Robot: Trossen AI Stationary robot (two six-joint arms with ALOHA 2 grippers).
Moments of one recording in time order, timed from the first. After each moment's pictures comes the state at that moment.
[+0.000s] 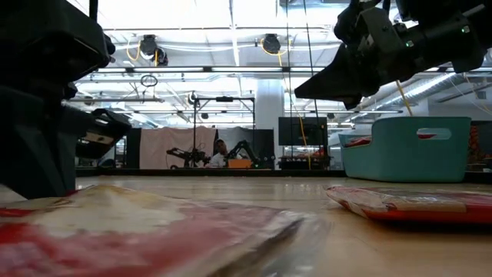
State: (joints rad) left arm -0.61 1.73 0.64 0.24 -0.12 -0.29; right arm 0.26 1.44 0.43 0.69 0.40 0.25
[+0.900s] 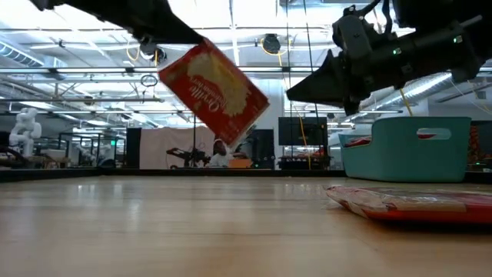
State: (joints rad) left arm -0.28 1.20 0.64 0.31 -0.67 0.11; right arm 0.27 1.54 0.43 0.86 0.55 0.32
